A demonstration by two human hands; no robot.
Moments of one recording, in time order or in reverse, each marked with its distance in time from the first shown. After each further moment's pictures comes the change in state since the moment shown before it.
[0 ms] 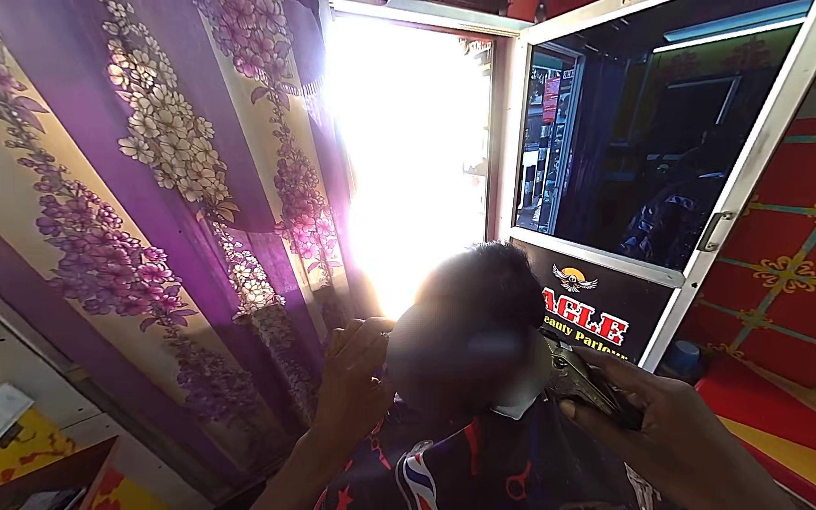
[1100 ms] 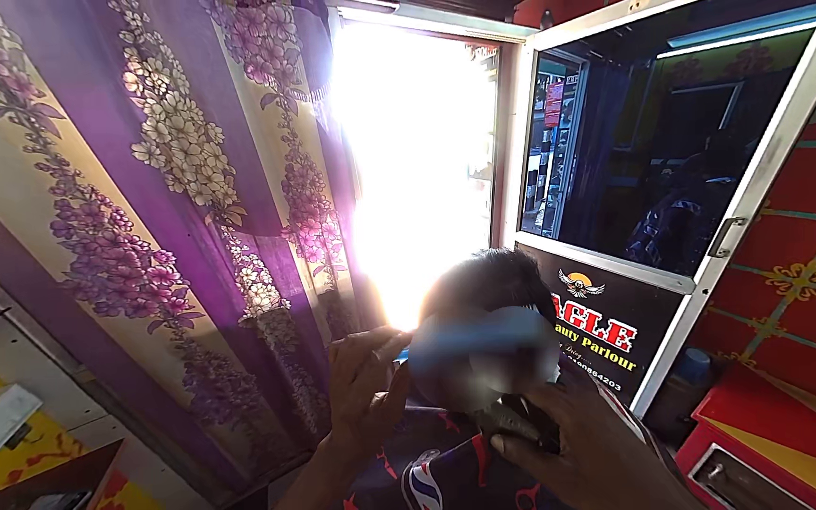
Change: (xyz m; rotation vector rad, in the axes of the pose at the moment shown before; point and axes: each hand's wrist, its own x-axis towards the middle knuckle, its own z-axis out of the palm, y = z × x) left_hand -0.004 -0.003 0.010 -0.030 0.271 0.105; right_hand 0.014 -0.044 0.052 0.021 -0.155 -0.244
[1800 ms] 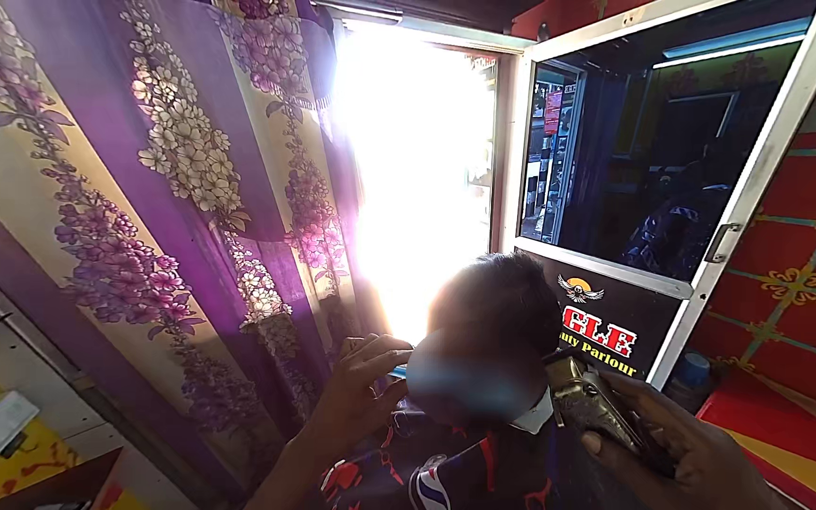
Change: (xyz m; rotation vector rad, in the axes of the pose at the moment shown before) left_hand -0.003 -0.040 -0.030 -0.169 -0.510 -0.097; right_hand -0.042 -0.003 -0.052 0.150 0.083 0.287
